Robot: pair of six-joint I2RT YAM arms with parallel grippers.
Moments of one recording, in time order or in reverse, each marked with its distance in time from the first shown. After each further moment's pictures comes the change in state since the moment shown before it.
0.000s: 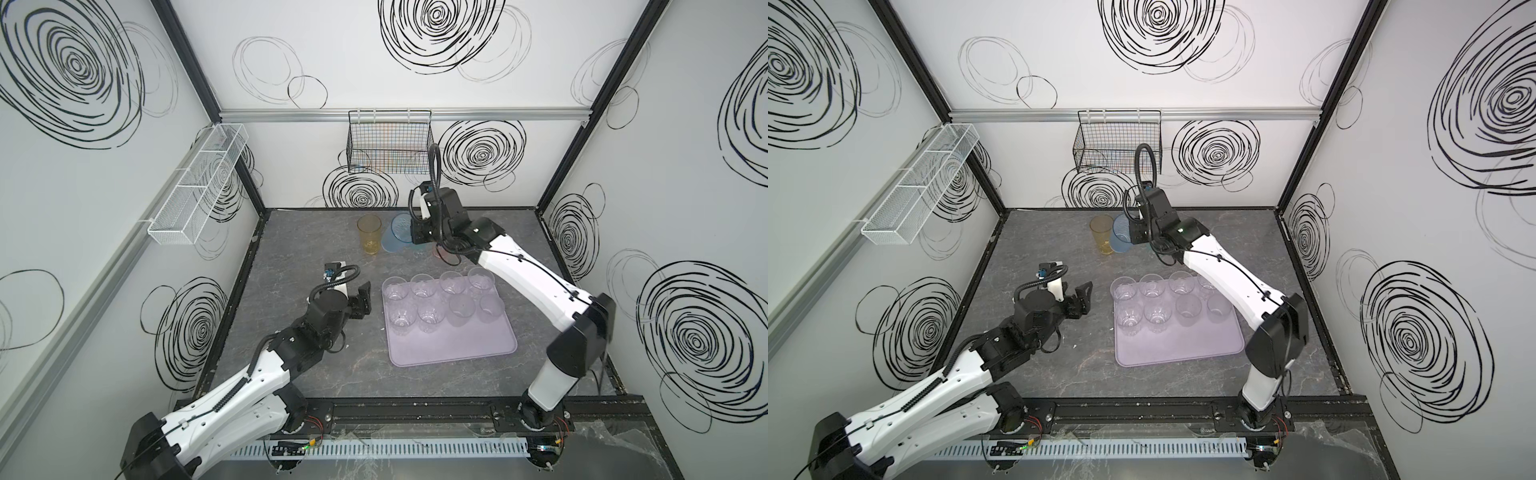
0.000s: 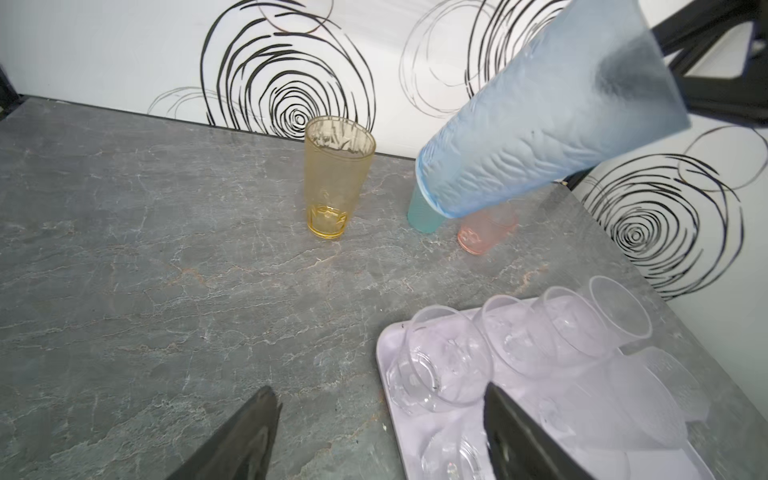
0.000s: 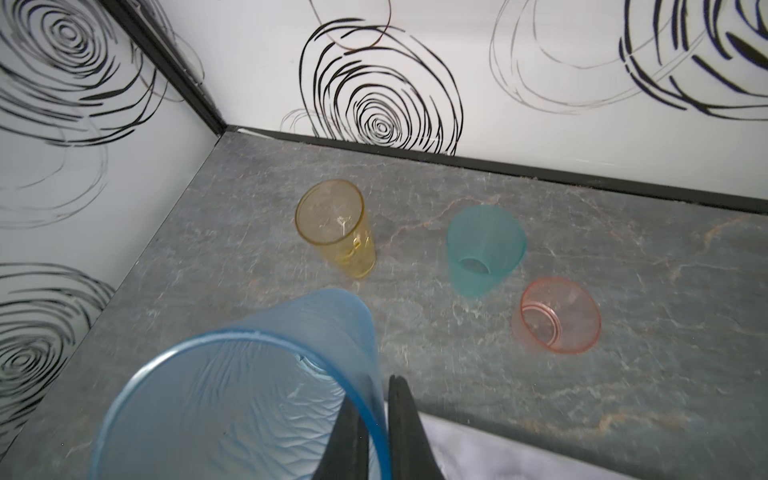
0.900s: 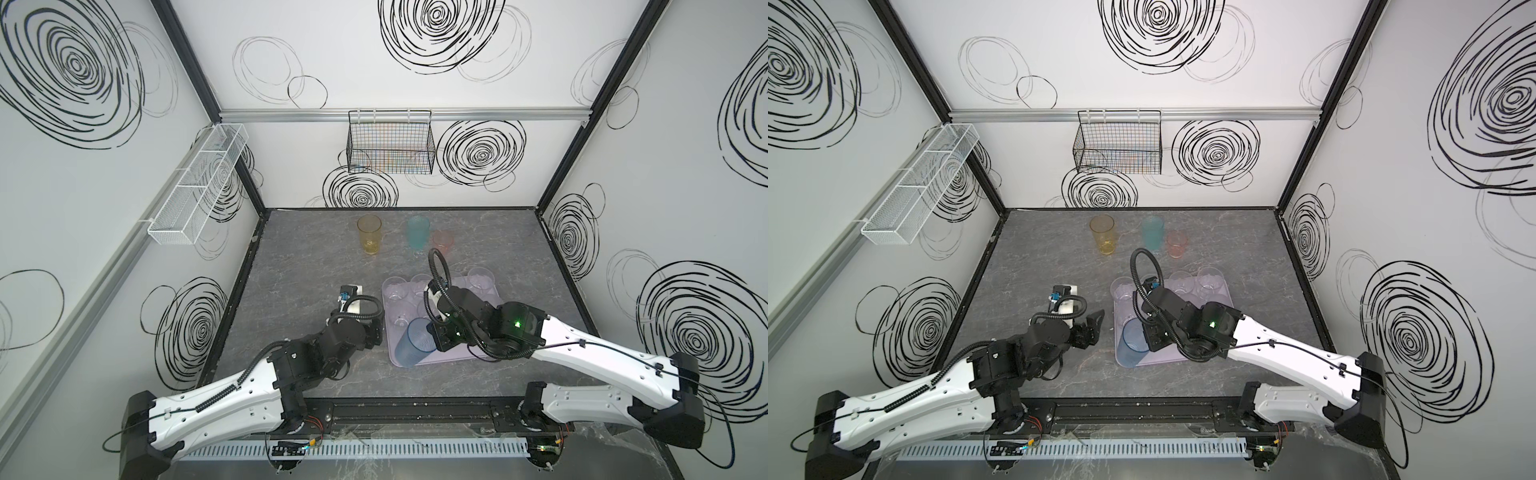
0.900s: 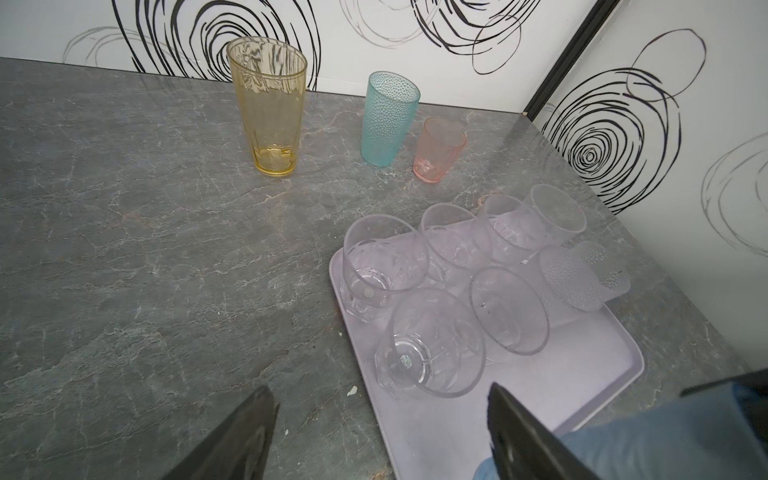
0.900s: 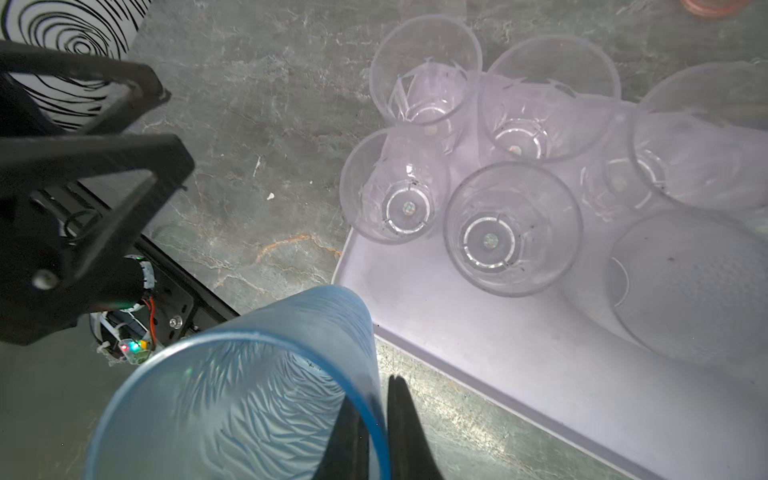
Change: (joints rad) left arm -0.315 -0.037 -0.013 -0.171 -0.146 -0.161; right arm 0.402 -0.476 -0.612 -0.211 -0.020 0.271
